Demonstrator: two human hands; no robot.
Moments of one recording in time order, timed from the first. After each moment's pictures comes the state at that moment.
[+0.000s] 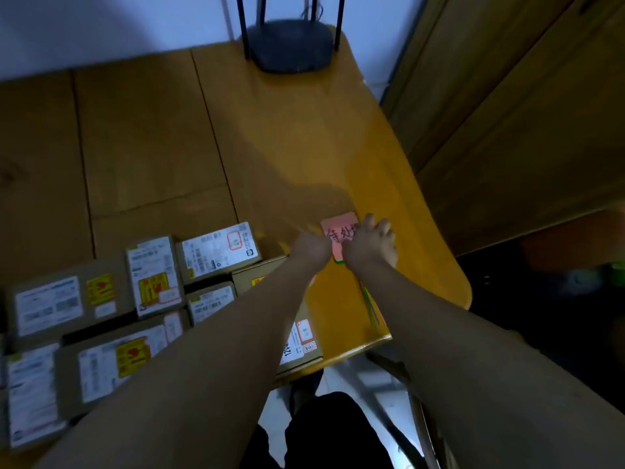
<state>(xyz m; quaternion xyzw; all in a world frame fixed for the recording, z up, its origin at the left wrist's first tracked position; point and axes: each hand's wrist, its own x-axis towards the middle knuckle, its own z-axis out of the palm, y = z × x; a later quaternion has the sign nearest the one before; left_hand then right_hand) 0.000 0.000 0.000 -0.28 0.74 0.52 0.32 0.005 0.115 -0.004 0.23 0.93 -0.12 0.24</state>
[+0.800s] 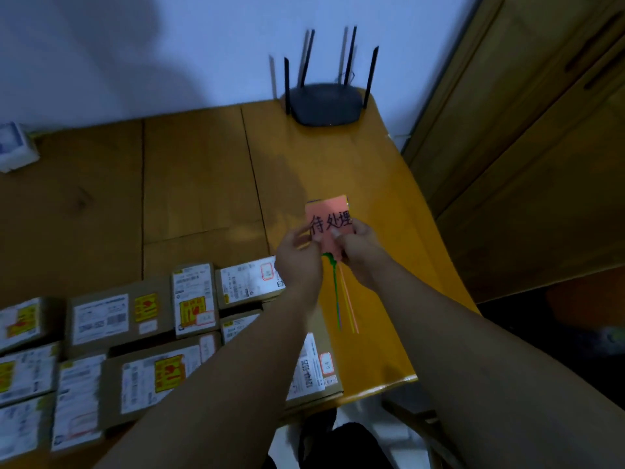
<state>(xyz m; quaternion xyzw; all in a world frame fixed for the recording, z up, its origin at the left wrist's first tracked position) -0.005 -0.044 0.053 -0.34 0.68 0.65 -0.04 -0.040 0.055 0.066 0.23 0.67 -0.68 0.18</state>
